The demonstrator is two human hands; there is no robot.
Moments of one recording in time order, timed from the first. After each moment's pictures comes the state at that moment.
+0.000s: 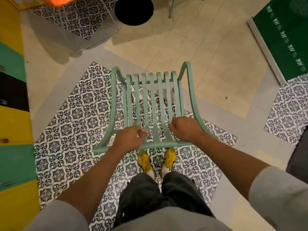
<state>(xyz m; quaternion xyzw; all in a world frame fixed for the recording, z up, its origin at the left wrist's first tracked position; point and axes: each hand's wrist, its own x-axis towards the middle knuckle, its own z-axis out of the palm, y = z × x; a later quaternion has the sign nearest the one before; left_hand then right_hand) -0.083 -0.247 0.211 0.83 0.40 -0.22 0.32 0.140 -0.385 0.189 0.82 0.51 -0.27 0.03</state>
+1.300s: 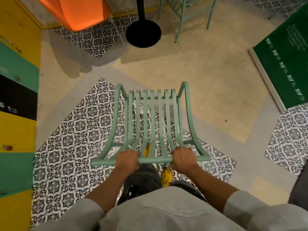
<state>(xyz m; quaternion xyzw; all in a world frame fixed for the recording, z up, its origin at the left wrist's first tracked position) -0.051 -0.258 0.193 0.87 0.37 -0.30 0.11 0.153 -0.397 0.190 0.78 0.54 -0.26 0.16</state>
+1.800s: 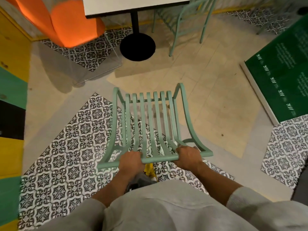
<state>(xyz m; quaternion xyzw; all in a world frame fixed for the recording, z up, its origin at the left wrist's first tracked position) 0.039 -0.145 0.189 0.87 0.40 -0.26 0.15 0.252 -0.284 0.200 0.81 0.49 -0.26 0.16</state>
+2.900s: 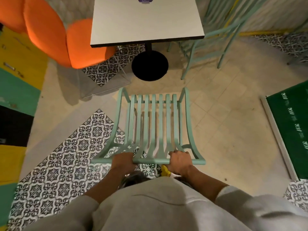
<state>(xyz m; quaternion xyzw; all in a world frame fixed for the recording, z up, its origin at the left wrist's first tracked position) 0.267 0.048 0.208 0.81 0.47 -0.33 0.13 0.493 -0.069 0.183 0.76 0.57 -0.27 0.18</state>
